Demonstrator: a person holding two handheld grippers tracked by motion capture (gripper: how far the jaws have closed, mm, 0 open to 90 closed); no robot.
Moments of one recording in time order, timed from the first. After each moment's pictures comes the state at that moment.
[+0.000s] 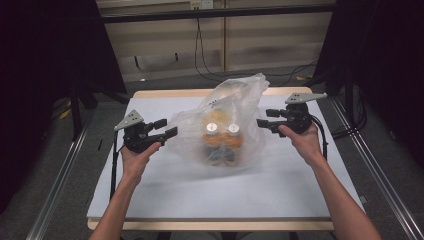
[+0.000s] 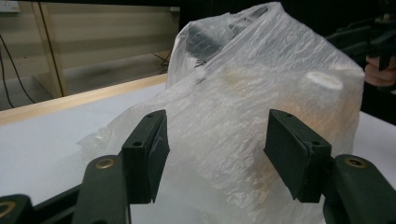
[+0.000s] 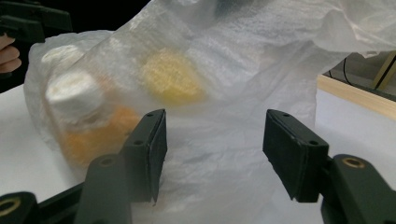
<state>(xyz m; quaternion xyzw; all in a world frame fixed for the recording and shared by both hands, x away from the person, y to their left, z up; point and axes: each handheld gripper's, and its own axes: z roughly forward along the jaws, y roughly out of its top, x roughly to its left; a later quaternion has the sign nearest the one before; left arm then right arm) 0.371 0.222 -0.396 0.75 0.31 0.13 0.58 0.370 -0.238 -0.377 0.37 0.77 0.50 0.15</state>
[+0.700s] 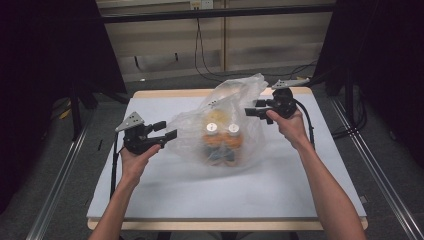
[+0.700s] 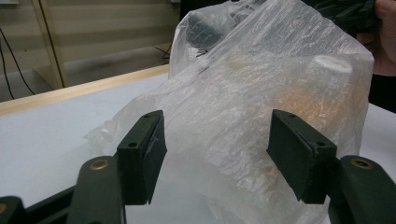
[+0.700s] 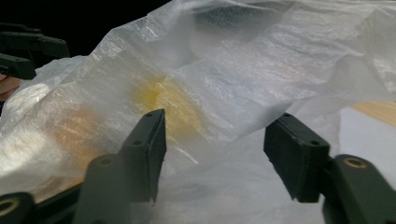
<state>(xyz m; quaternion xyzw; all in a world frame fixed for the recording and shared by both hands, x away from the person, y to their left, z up) 0.371 0.225 -0.399 0.75 0.31 0.13 0.57 0.423 -0.219 -0.380 0.36 0.77 0.52 0.10</state>
